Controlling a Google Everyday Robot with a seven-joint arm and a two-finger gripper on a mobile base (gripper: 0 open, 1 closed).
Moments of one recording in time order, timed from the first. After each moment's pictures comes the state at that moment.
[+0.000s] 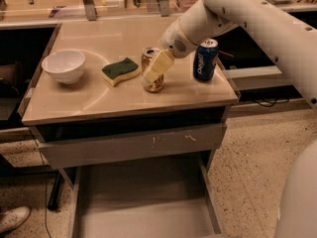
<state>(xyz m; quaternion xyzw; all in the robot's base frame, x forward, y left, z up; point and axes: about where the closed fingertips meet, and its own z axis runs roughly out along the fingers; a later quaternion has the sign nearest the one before) 0.662 0.011 0.883 -0.58 0.72 0.21 0.31</state>
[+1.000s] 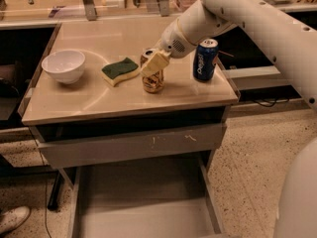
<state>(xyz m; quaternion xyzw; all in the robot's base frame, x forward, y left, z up) 0.662 0.011 0.883 -0.58 0.72 0.21 0.31</state>
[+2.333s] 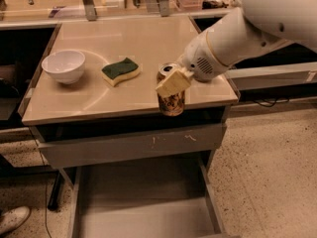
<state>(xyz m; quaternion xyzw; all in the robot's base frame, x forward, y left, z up) 0.545 -0.029 0.913 -0.52 0.77 0.18 0.32</state>
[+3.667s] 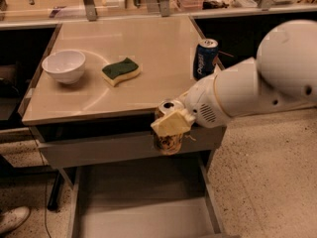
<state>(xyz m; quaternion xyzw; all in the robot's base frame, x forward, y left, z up) 0.461 -0.028 0.881 -0.45 0.80 0.22 0.33</state>
